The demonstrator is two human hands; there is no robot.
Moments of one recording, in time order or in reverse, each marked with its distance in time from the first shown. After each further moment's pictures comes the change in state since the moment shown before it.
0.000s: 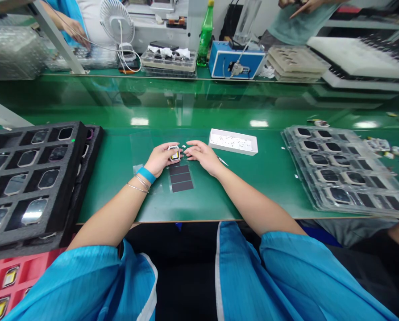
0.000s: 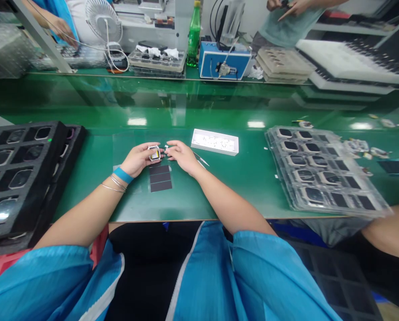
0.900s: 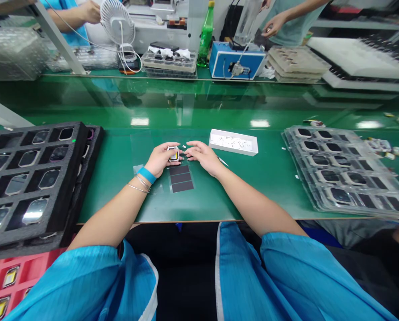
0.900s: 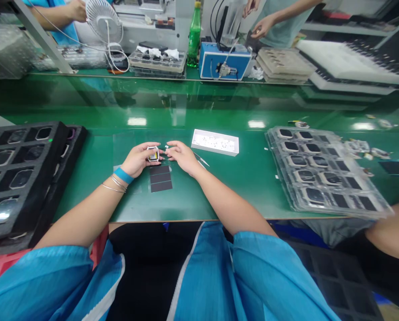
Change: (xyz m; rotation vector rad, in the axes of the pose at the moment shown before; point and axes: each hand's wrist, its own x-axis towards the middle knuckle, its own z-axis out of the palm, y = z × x) left_hand -0.001 0.002 0.000 0.056 -0.007 0.021; right_hand -0.002 -0.002 0.000 -0.015 -0.003 -0.011
